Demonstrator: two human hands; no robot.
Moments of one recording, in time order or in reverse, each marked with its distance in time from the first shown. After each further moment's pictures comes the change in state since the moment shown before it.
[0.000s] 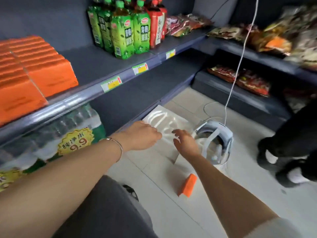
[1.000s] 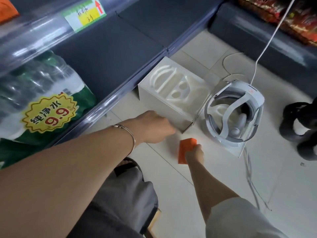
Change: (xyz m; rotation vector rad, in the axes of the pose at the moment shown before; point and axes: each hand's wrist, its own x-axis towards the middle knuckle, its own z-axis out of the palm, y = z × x) left_hand 0.056 0.008 0.086 -0.128 -0.349 0.162; right_hand -0.020 0.100 0.150 0.204 -0.083 1.016
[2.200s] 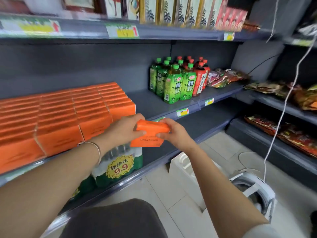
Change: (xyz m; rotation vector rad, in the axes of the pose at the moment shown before) left_hand -0.270 -0.062 -0.106 -0.492 0.784 -0.738; right_hand -0.277 -0.253 -0.130 0.085 -0.375 -1.502
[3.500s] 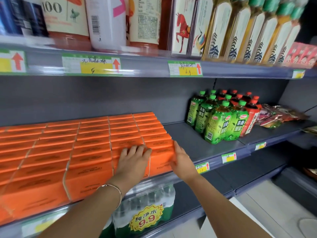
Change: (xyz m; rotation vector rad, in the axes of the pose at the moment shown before) left_hand 0.040 -0.133 0.011 0.508 0.142 -0.256; right_hand 0.153 -0.003 0.101 -0.328 -0.073 0.006
